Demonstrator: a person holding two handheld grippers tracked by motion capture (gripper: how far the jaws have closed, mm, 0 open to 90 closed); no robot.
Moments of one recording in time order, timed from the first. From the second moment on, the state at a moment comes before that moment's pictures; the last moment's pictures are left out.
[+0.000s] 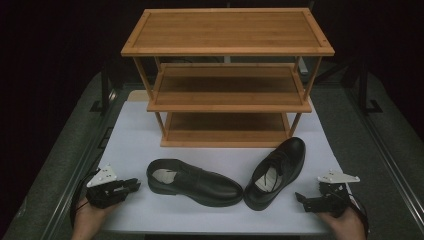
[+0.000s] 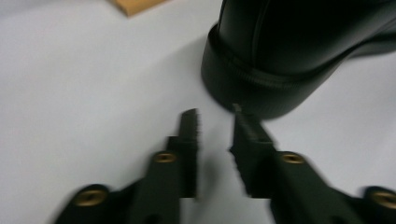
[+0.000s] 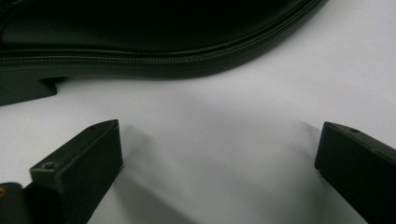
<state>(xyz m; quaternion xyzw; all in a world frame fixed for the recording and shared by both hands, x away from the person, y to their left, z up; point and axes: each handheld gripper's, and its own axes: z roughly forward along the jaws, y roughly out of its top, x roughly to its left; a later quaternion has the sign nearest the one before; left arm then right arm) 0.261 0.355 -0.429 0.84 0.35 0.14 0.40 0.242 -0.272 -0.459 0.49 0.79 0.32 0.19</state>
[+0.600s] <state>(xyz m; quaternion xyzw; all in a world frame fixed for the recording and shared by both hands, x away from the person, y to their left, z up) 0.327 0.329 -0.422 0.83 0.33 0.11 0.43 0.242 -0.272 -0.459 0.49 0.79 0.32 0.19</state>
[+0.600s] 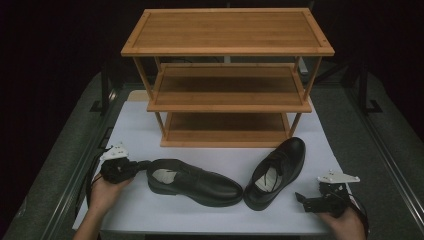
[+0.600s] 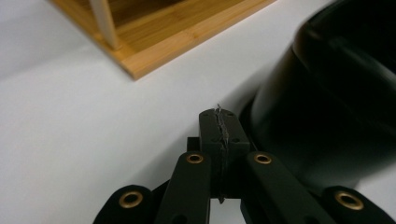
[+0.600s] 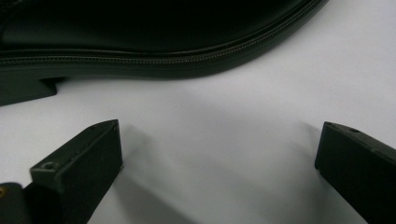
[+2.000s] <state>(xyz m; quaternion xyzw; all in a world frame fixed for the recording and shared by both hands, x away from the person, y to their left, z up) 0.306 0.324 -0.430 0.85 0.31 0.09 0.41 0.242 -0.272 -0.459 0.49 0.79 0.32 0.19</state>
